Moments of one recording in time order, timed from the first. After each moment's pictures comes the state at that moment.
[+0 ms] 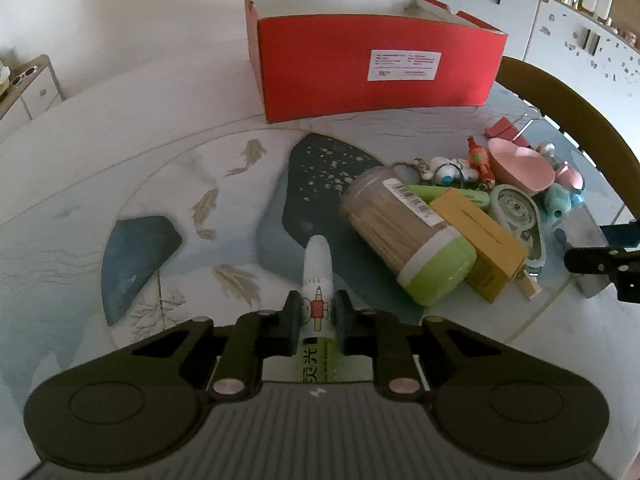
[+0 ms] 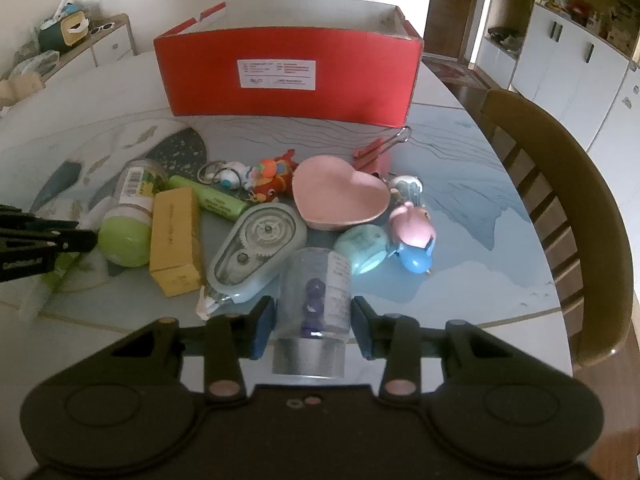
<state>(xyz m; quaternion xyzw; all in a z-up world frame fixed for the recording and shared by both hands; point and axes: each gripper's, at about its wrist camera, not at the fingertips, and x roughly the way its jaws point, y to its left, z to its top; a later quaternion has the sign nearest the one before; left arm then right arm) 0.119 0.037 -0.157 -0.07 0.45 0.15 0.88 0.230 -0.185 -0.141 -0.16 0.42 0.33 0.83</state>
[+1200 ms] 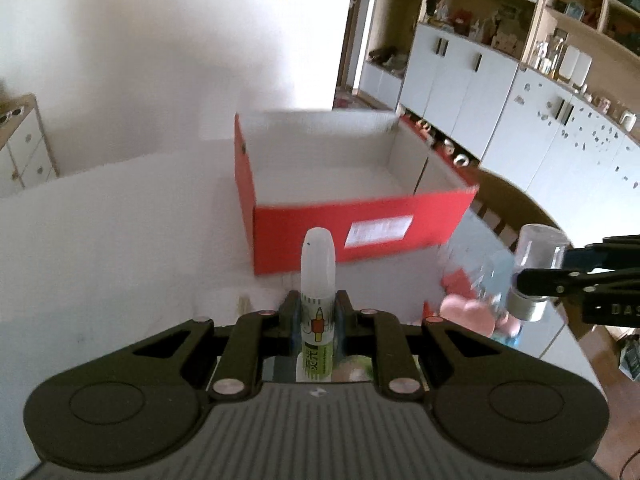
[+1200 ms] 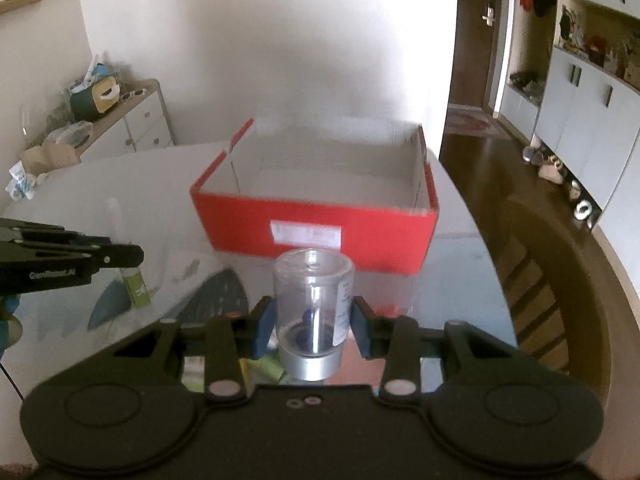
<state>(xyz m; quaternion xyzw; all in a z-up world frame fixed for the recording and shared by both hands) 0.156 0.072 -0.045 -0.11 0.38 0.12 0.91 0.278 -0.152 -0.022 -0.12 0.36 0.39 0.84</state>
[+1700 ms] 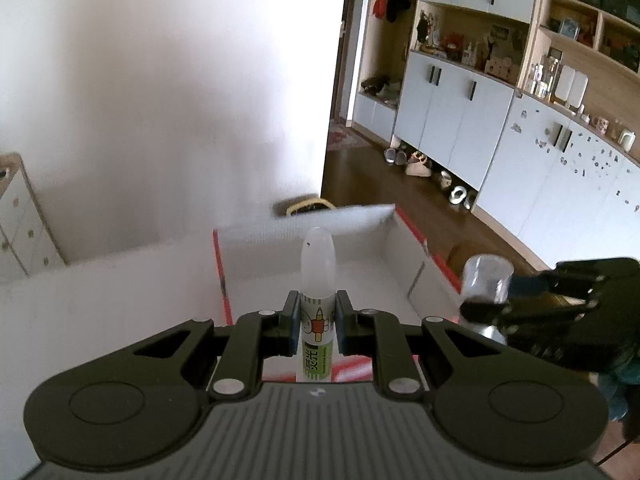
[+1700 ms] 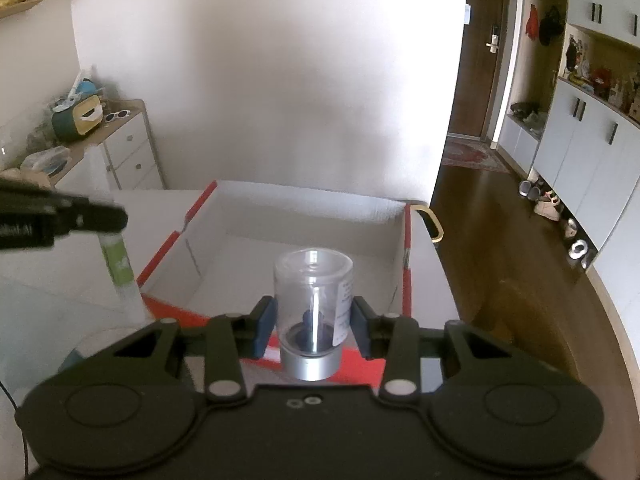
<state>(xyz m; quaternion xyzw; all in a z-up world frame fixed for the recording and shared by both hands) 0.261 0.092 0.030 -0.09 0.34 0.11 0.93 0.371 -0.103 0.004 -0.14 0.33 0.39 0.85</state>
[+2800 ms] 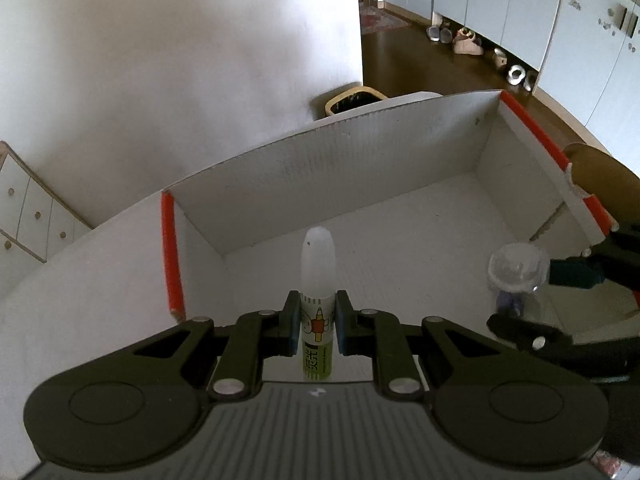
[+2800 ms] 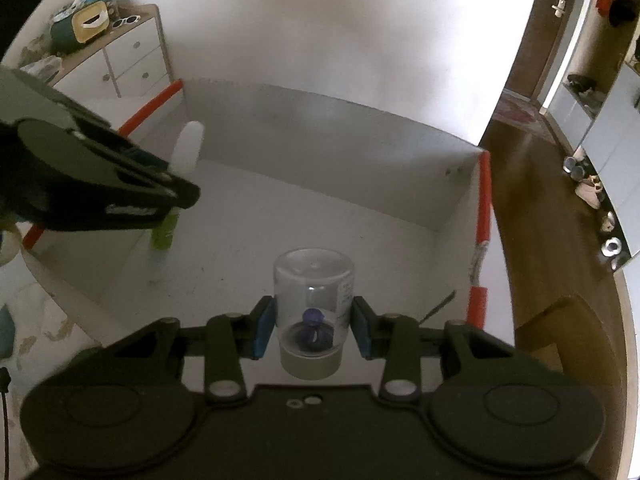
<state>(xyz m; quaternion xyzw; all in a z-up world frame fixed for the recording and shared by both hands) 0.450 0.121 -0.092 -0.02 0.51 0.16 0.85 0.449 -0.021 -0.087 -0.23 0.41 0.42 0.78</state>
